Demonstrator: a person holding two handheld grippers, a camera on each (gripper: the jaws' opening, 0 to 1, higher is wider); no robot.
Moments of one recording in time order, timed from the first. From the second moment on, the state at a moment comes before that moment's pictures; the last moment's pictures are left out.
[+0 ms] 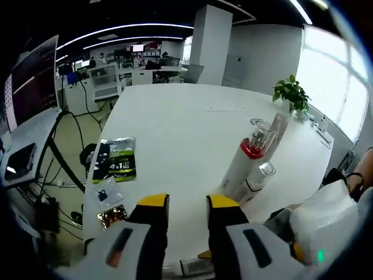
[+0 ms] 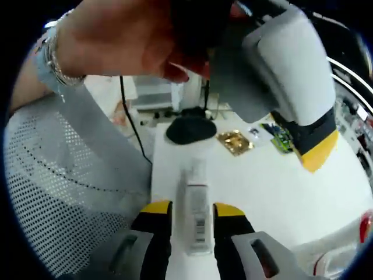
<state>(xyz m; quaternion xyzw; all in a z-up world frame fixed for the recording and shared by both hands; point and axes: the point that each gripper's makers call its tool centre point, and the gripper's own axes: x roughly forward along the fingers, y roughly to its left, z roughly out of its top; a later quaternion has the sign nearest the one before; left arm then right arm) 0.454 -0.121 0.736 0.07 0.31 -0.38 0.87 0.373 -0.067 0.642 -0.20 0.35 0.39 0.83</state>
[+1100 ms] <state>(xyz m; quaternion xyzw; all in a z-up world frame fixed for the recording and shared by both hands) 0.431 -0.144 0.728 0.17 0.29 -0.44 0.83 0.276 -0.257 0.634 -0.27 0.46 0.39 0.75</state>
